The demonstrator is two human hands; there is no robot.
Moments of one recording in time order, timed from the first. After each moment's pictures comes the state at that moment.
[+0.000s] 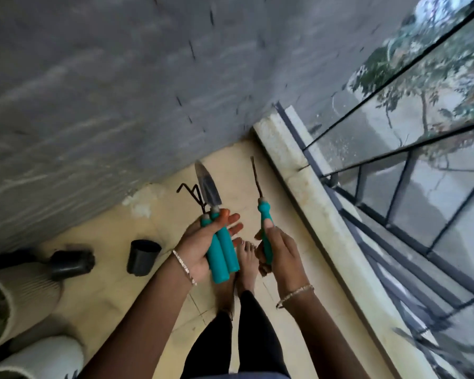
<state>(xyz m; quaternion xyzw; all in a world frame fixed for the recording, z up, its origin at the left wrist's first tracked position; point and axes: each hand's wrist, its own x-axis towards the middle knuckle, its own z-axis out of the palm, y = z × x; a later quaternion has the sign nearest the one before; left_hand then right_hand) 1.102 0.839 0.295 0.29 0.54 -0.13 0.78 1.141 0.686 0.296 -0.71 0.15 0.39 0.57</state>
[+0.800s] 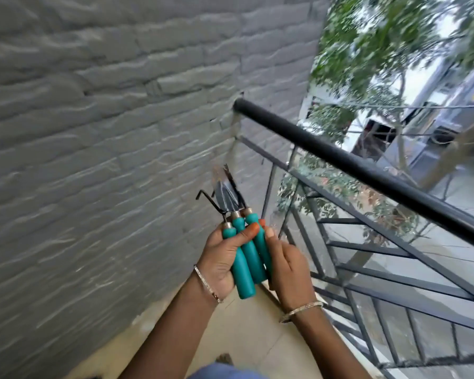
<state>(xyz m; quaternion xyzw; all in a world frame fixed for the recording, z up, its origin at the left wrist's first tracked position) 1.021 0.740 0.744 0.36 0.19 -0.03 0.91 1.027 0.620 0.724 -0.82 -0.06 0.02 0.56</state>
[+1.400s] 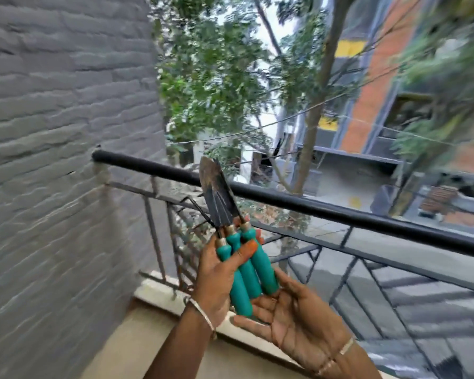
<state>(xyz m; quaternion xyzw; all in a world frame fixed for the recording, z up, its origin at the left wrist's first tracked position) 0.878 0.490 0.810 0.45 -0.04 -0.06 0.89 0.812 0.365 0.809 -0.33 0.22 0.21 0.89</state>
